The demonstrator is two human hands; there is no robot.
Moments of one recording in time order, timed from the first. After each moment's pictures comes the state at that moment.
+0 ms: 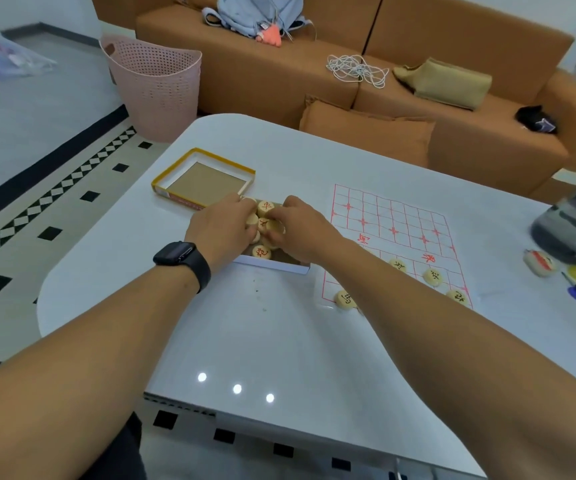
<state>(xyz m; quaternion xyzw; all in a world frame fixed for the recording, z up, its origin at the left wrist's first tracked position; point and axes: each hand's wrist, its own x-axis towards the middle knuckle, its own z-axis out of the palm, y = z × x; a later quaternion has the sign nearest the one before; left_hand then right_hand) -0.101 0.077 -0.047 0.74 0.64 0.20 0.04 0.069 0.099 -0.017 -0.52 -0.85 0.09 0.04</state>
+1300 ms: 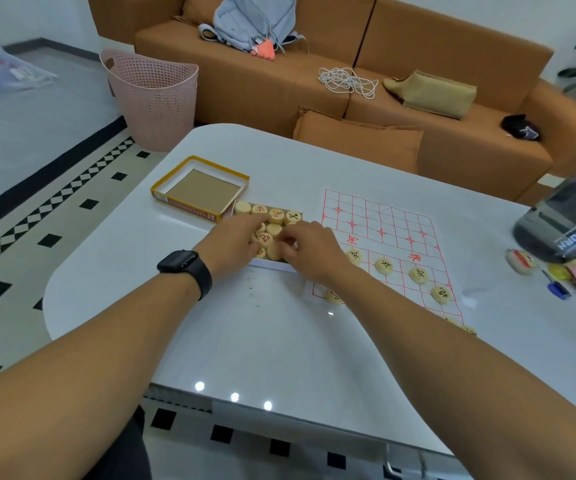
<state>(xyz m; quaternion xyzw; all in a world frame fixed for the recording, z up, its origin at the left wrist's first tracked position) -0.085 0.055 -0.034 0.77 0.57 0.21 0.20 0.102 0.065 -0.033 -0.56 -0.82 0.09 0.11</state>
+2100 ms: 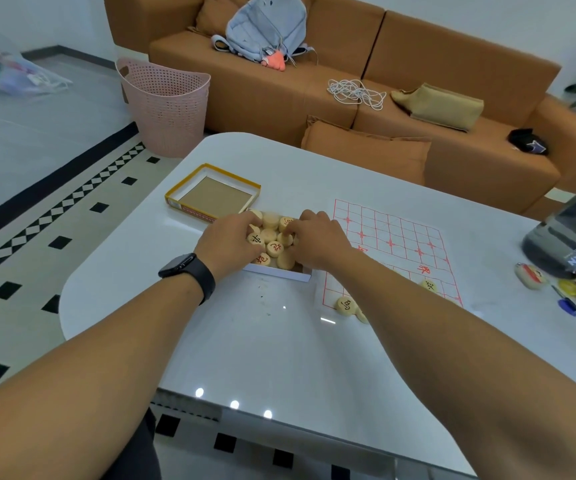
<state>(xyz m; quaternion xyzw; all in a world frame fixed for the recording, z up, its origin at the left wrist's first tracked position) -0.103 0.055 -0.031 0.69 0.64 0.27 0.21 0.082 0.097 -0.013 -0.57 -0.82 0.00 -0.04</state>
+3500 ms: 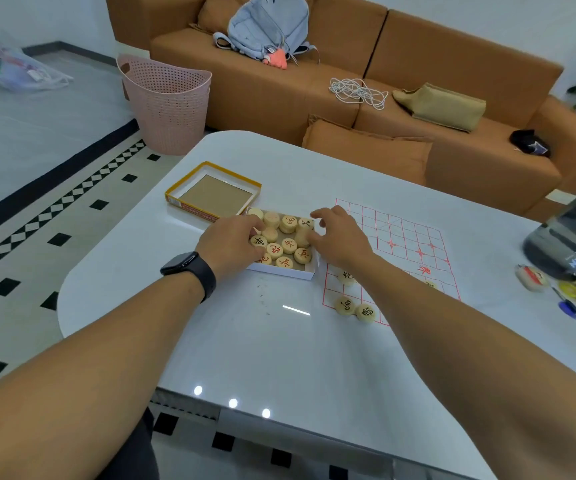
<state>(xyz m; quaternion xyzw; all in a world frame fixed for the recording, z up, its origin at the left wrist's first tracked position) -0.102 0.057 -0.033 0.70 0.64 0.23 0.19 0.124 0.110 -0.026 -0.63 -0.76 0.11 0.13</state>
